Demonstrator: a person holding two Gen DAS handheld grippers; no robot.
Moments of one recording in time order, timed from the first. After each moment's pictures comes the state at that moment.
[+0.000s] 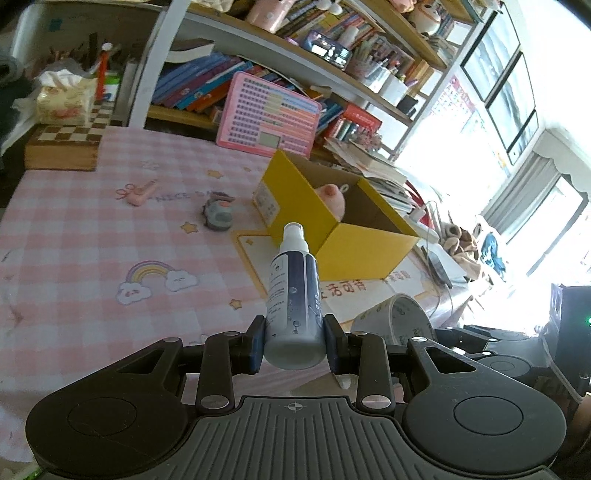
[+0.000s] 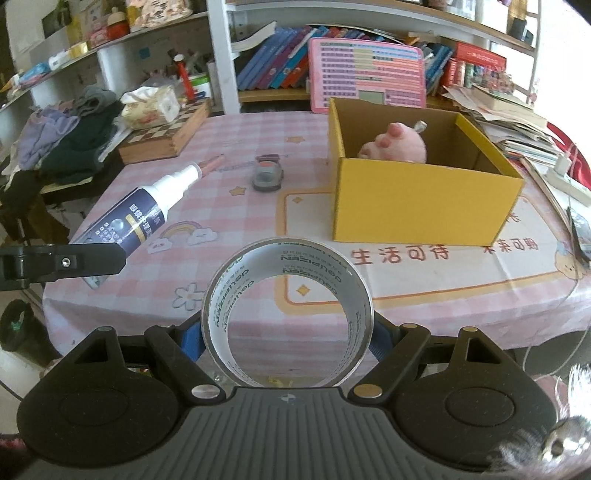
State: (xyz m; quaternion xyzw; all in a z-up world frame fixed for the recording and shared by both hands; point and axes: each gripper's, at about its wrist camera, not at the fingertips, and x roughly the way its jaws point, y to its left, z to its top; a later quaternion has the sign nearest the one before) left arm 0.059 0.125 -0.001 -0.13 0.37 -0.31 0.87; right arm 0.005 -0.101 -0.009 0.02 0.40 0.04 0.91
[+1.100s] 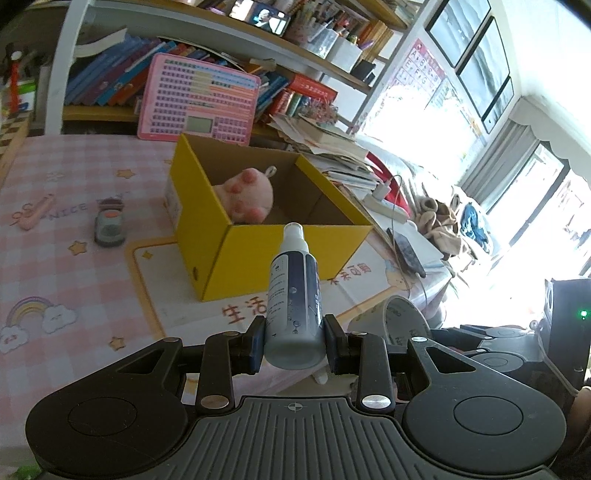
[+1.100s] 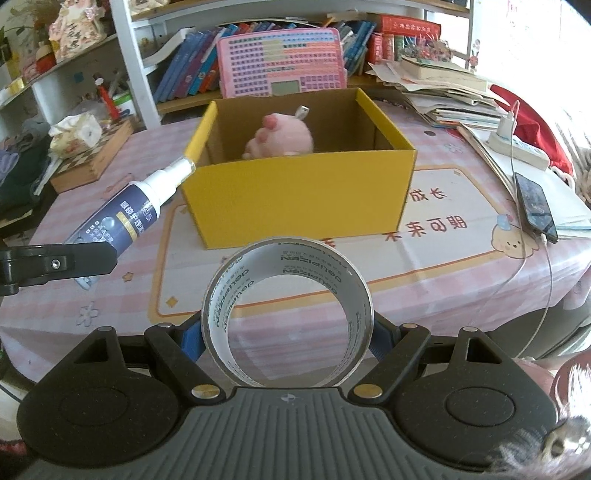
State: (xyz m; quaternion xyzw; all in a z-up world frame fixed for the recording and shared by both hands) left arm 0.090 -0.012 0.001 -0.09 0.38 -0.36 0.85; right arm 0.021 -0.233 -0.012 0.06 0.42 -0.02 0.91
